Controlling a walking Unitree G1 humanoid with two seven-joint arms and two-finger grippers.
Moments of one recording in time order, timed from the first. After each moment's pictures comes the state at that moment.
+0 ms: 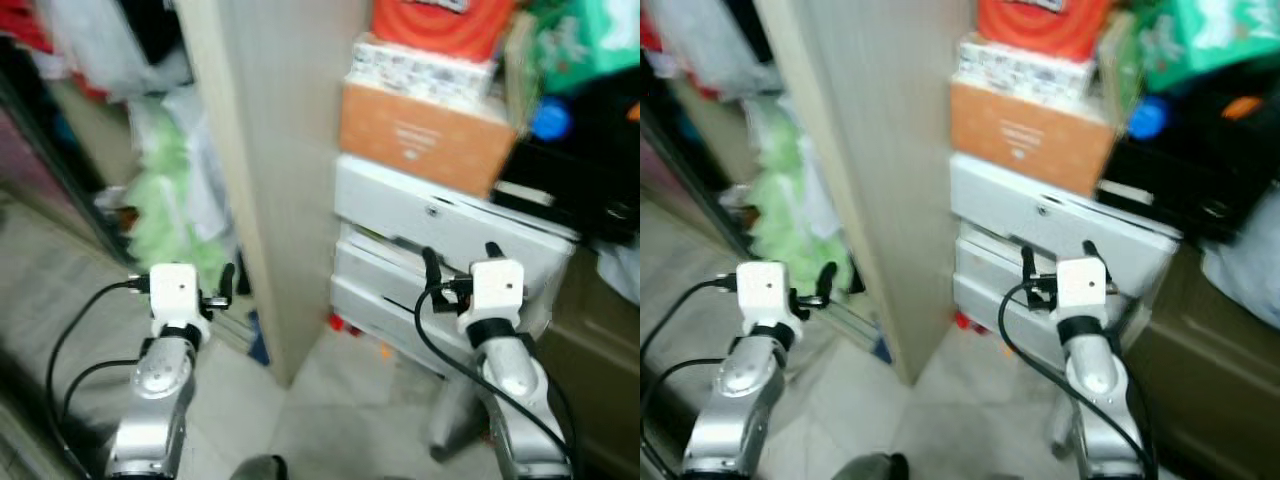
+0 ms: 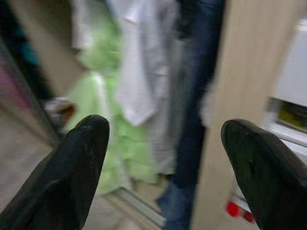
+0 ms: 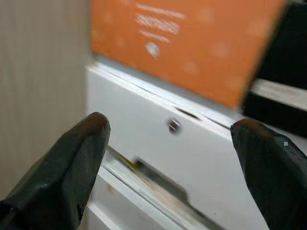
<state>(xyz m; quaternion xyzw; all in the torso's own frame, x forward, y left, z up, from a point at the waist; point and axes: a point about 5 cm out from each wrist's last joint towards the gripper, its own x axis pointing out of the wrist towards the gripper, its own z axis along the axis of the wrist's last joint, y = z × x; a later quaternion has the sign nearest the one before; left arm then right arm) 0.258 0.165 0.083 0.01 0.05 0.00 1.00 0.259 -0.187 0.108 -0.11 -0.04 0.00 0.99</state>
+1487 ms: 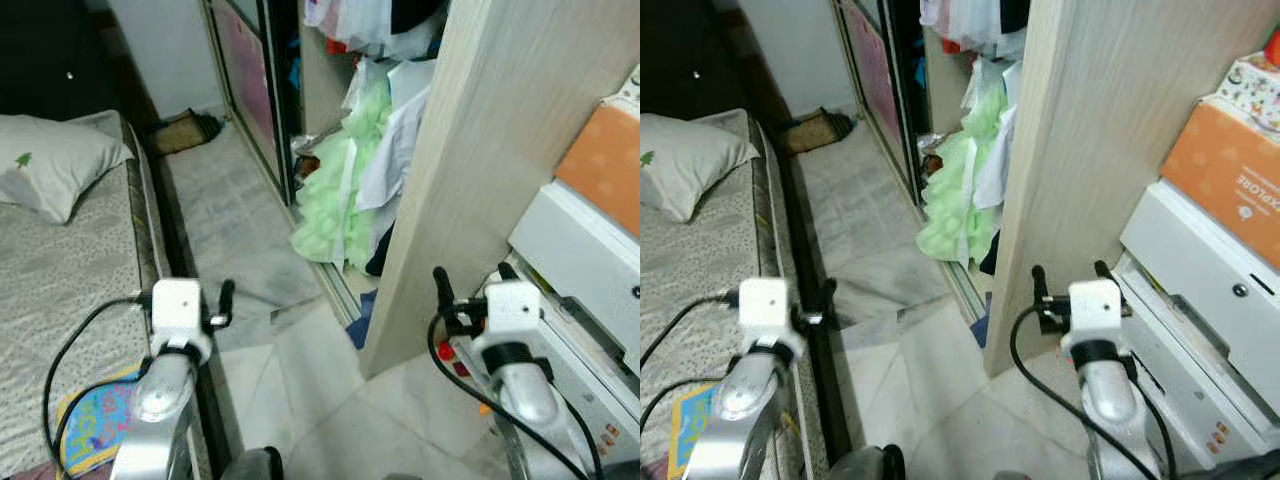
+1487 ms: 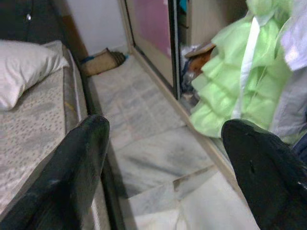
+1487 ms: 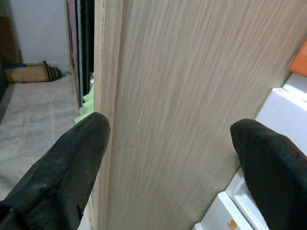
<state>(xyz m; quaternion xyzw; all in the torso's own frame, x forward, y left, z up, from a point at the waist) 0.234 0.171 0.072 0.03 0.09 0.01 1.00 0.227 -0.195 0.095 -0.10 -0.01 0.00 0.99</state>
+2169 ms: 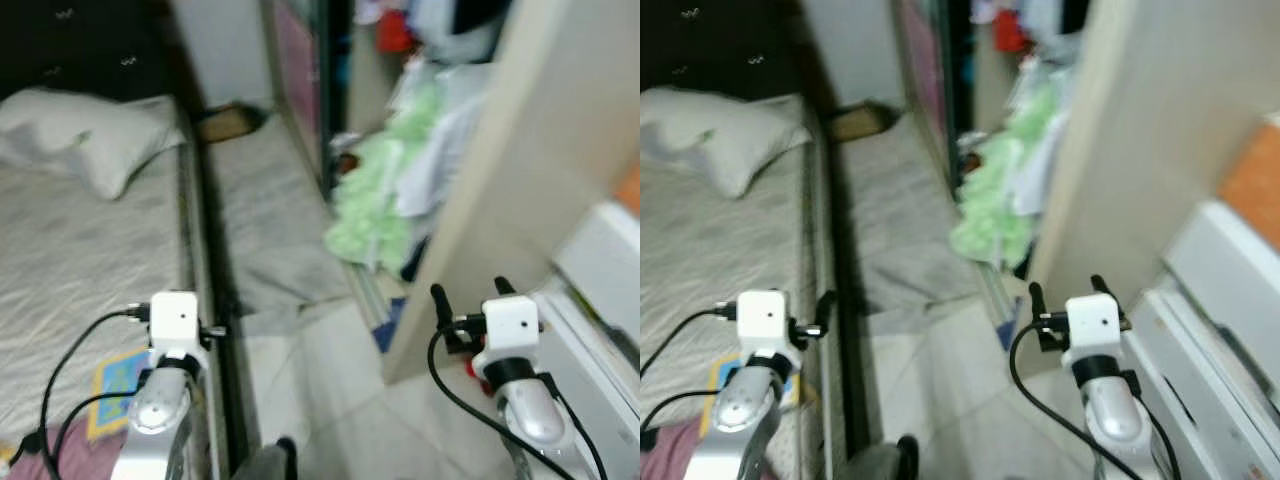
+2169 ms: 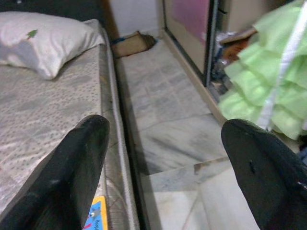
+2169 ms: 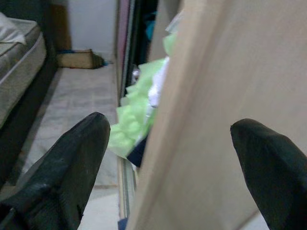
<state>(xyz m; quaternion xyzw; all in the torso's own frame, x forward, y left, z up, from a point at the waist) 0.227 0.169 0.068 0.03 0.10 0.01 0.99 0.216 -0.193 0.087 -0.11 0.02 0.02 0.99</state>
